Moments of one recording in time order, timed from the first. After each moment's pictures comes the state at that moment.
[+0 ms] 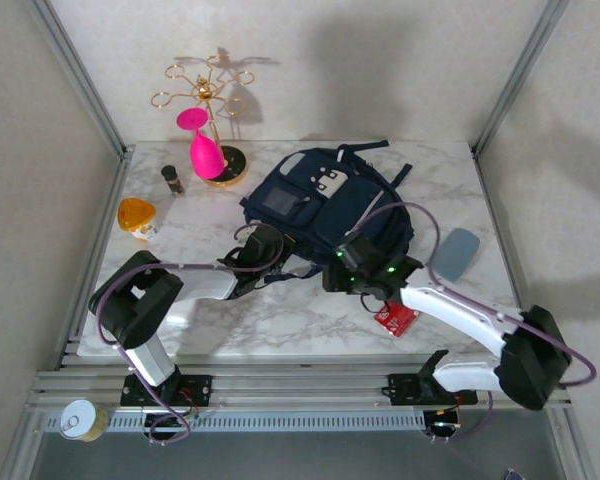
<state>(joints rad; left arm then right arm) -0.68 1.70 0.76 0.37 -0.15 -1.45 0.84 1.30 0.86 -0.59 0.10 0.70</state>
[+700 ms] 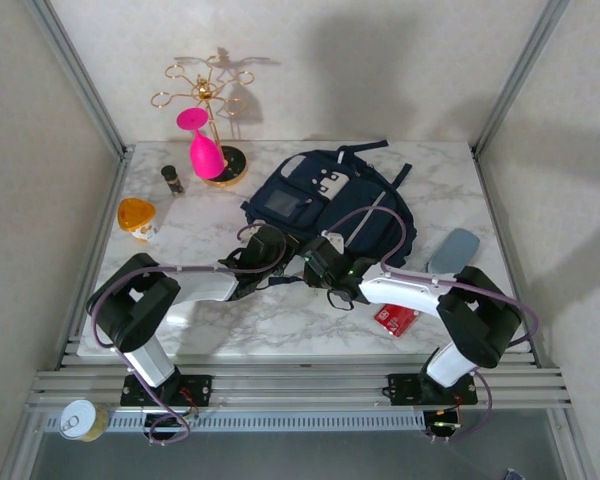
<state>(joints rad) -0.71 1.68 0.77 0.36 -0.15 -1.45 0.91 1.58 0.87 -0.21 0.26 0.83</state>
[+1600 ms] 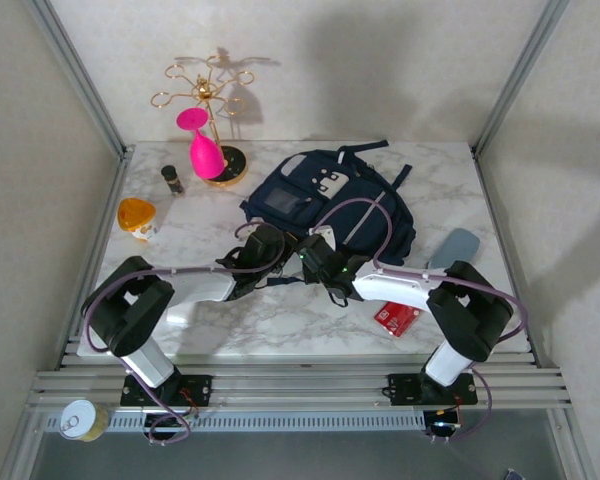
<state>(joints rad) -0.71 1.64 0.77 0.33 -0.18 -1.42 0.91 1.62 0.90 -0.19 0.37 0.55</state>
